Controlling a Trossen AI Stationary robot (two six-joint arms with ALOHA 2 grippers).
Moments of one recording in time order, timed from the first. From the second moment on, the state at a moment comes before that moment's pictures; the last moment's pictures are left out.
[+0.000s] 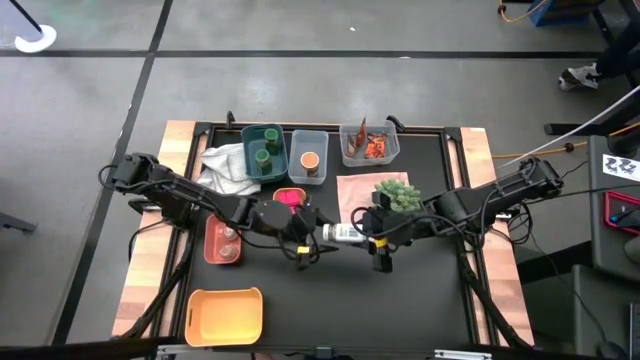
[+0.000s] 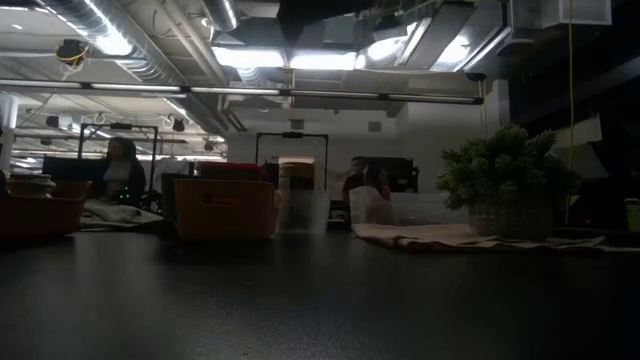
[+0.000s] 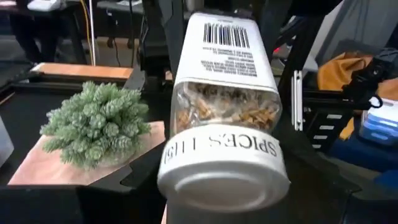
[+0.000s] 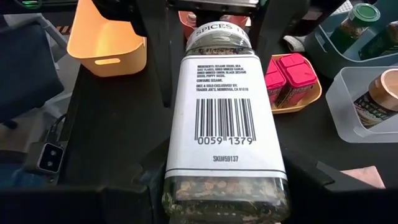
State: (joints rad) left arm -0.25 1.54 1.03 0.25 -0.17 -0.14; right arm 0.39 1.42 1.38 -0.68 0.27 0.31
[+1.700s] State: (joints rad) left arm -0.27 1.41 1.05 -0.06 -0.16 -0.25; right arm 0.39 1.42 1.38 -0.63 0.30 0.31
